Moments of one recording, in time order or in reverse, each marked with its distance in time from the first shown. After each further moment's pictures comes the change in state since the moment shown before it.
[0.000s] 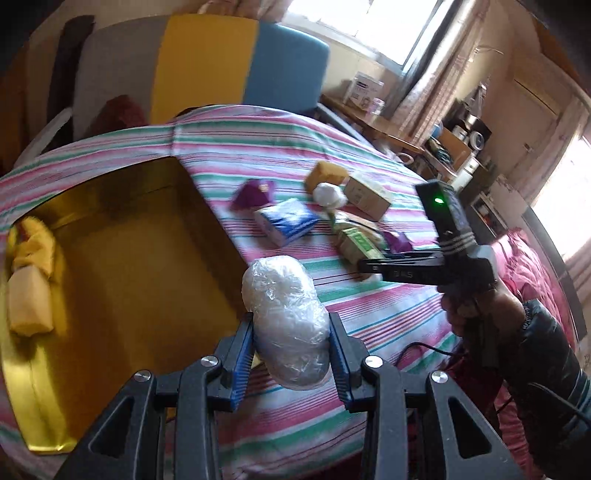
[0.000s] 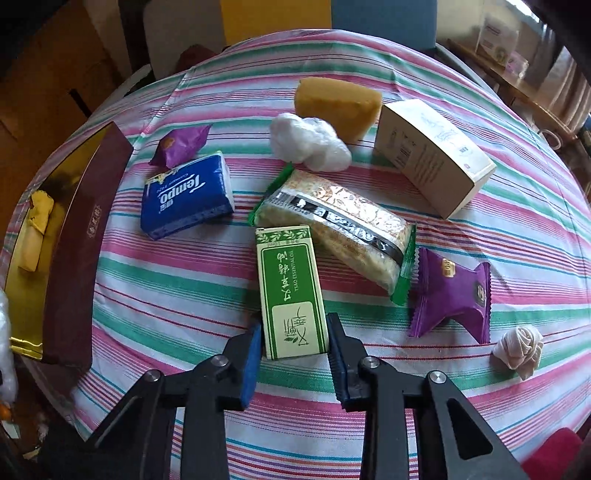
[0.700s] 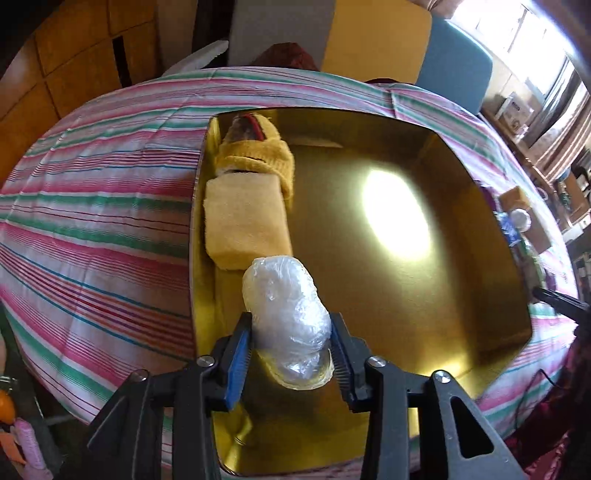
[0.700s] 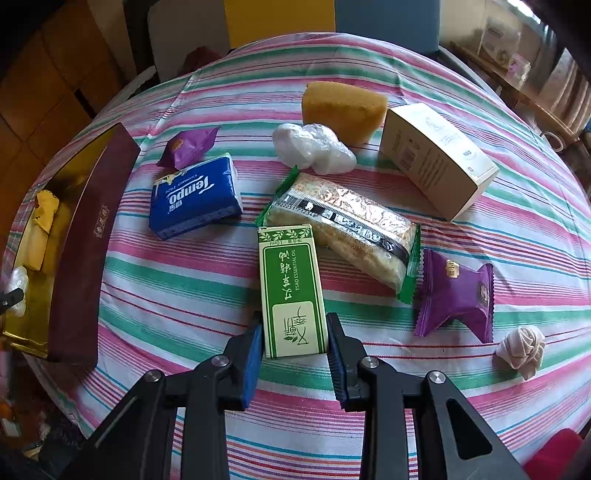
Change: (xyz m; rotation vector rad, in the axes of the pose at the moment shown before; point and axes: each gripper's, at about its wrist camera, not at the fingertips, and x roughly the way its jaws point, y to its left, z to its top) left arm -0.010 0.171 -0.030 -0.299 0.109 0.417; right arm -0.008 -0.005 -0.003 0.014 -0.008 0.006
